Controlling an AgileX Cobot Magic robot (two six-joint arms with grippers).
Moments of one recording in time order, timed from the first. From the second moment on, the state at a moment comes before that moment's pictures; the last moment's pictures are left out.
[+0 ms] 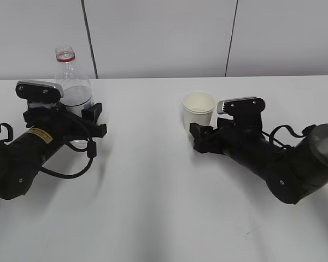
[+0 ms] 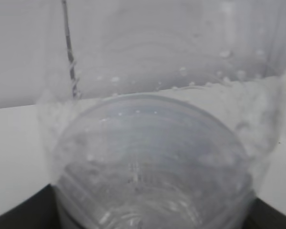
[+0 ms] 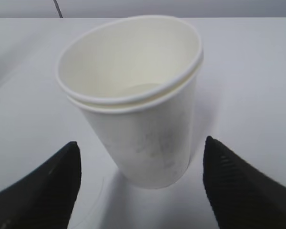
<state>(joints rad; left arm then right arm) -0.32 2.12 -0.77 0.00 -1.14 -0.01 0.31 2.18 -0.84 -0.06 -0.93 0.16</state>
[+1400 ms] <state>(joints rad) -0.32 1.90 -0.62 -0.05 -1.09 -0.02 0.31 1.73 -0.38 -0.03 -1.02 0.02</state>
